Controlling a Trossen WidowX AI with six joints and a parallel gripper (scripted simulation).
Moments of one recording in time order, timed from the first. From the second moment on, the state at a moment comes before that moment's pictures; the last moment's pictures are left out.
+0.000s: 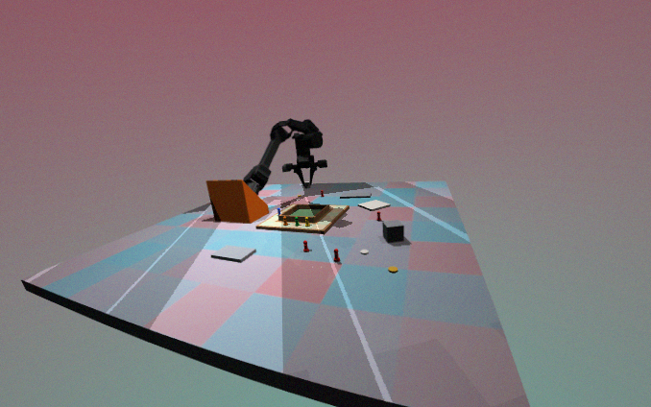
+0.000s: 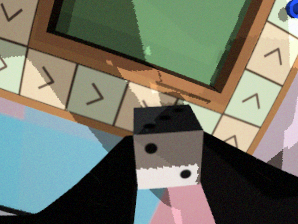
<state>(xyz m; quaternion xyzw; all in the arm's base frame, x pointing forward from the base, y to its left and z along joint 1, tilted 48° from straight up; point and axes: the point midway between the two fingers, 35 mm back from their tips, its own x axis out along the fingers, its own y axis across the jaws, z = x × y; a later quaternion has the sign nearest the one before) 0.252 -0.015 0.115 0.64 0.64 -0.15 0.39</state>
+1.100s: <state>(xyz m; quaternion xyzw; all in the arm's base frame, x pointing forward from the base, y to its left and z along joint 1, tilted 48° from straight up) 0.259 -0.048 0.028 0.61 0.60 -0.38 0.34</state>
